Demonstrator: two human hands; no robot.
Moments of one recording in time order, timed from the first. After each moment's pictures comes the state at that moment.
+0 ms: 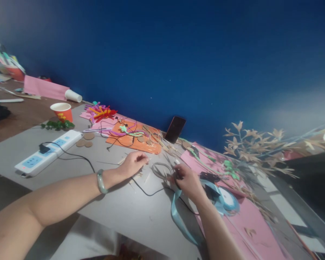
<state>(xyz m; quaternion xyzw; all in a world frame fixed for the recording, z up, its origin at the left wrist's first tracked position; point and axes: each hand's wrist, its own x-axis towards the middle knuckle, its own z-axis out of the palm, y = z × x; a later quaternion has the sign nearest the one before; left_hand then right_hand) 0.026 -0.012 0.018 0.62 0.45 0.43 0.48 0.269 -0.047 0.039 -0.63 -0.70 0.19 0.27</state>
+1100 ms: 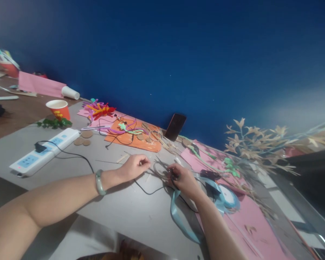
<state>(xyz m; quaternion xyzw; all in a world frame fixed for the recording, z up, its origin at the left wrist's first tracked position) 0.026 -0.020 0.019 0.70 0.44 0.37 0.43 0.268 -0.044 0.034 -0.56 -0.76 0.25 0.24</state>
